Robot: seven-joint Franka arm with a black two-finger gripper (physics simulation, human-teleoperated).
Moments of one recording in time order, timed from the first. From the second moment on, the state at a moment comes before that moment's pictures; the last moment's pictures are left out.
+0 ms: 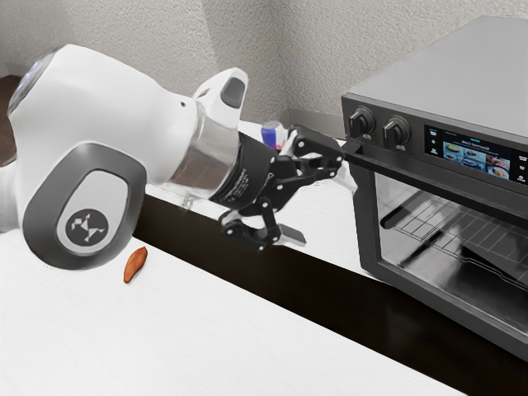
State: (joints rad) arm -0.49 -0.38 0.13 -2.08 -0.12 2.46 -1.14
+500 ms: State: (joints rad) arm -0.45 -0.13 0.14 -1.89 -0.13 2.57 -1.30
